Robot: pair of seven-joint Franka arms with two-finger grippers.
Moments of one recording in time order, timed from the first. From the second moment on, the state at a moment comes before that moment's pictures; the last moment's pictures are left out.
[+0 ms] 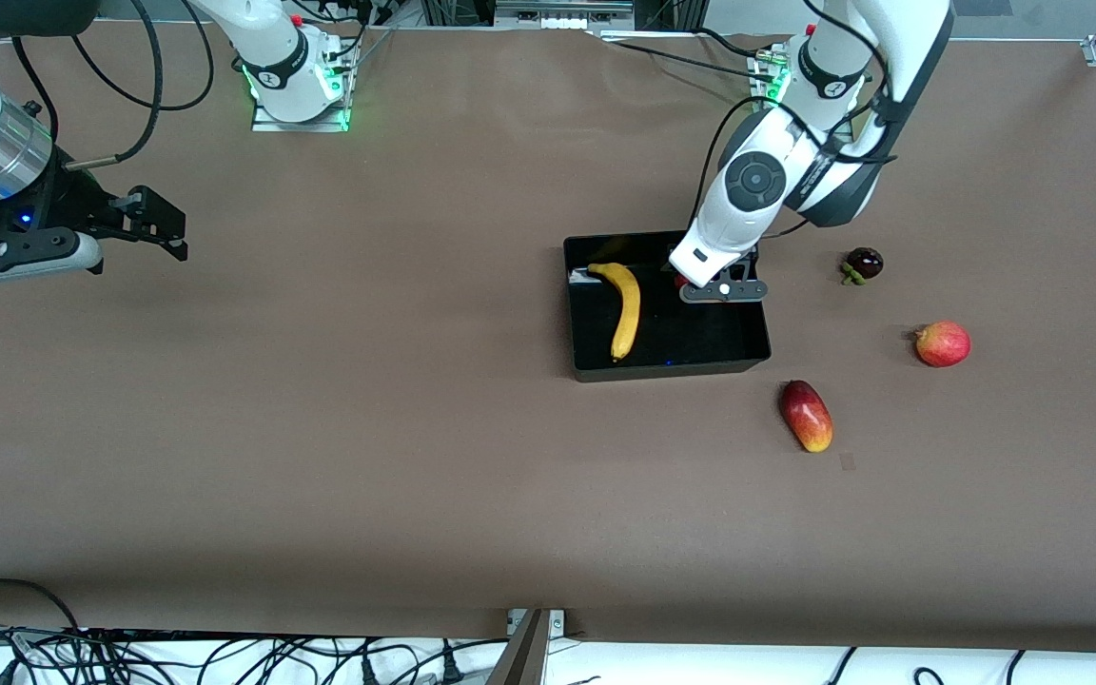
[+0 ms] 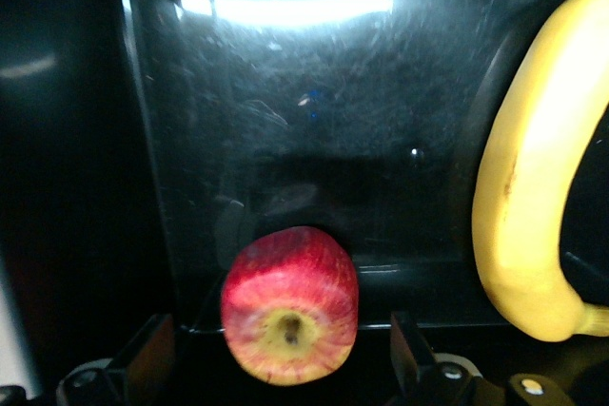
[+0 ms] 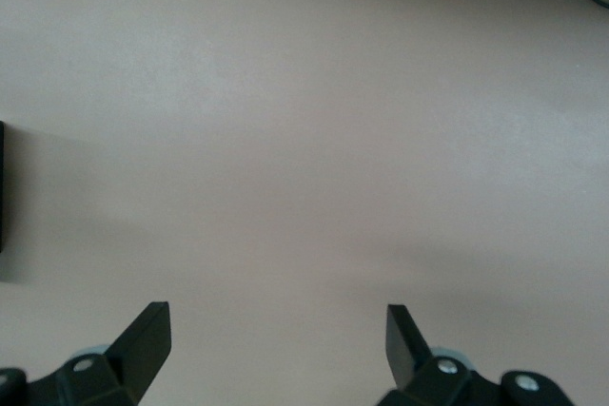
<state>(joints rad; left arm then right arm) -0.20 0.28 -0.34 -2.27 0.05 2.38 -0.62 0.15 0.06 0.00 -1.57 0.01 1.67 -0.03</state>
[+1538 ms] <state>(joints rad) -0.16 0.24 -0.13 -1.92 0.05 1.81 -0.15 0.15 0.06 -0.01 -1.56 0.01 1.67 -0.04</state>
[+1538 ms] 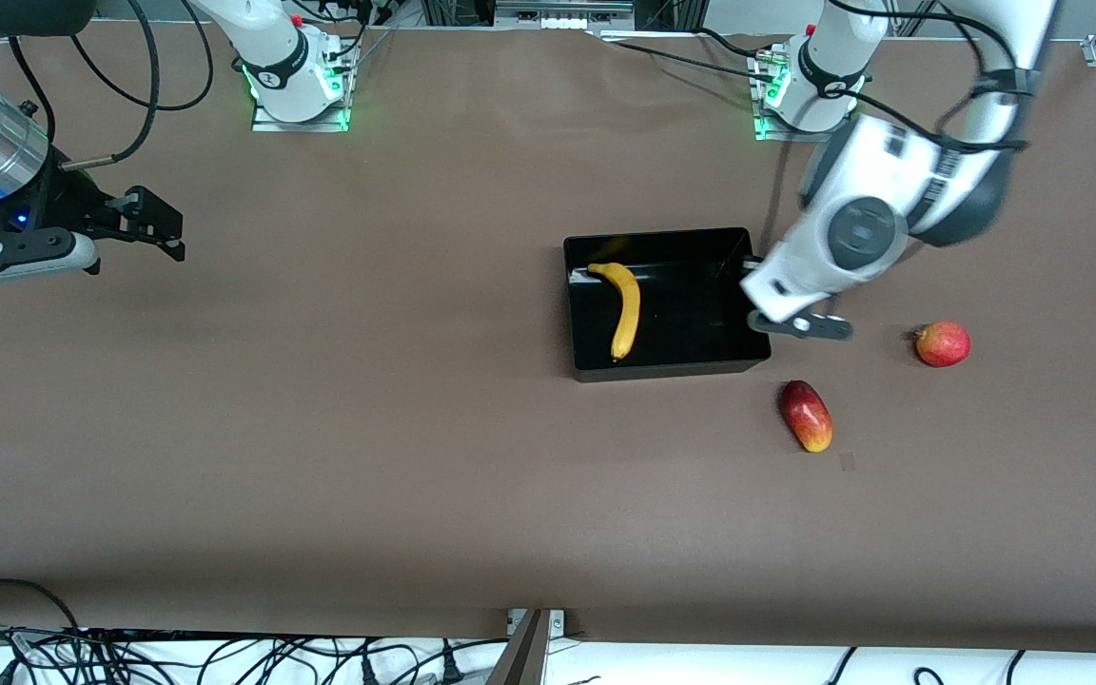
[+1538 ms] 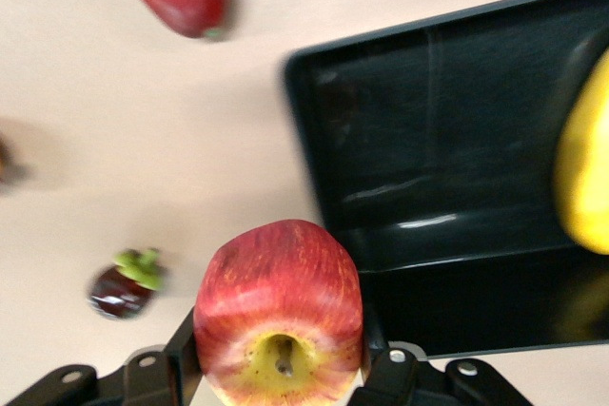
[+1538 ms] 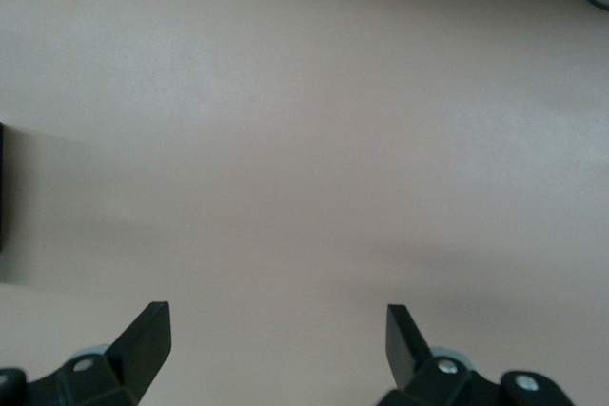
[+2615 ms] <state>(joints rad) -0.13 0.23 -0.06 -2.41 0.05 2.38 0.01 0.14 0.06 -0.01 -1.56 0.01 1.67 -0.06</state>
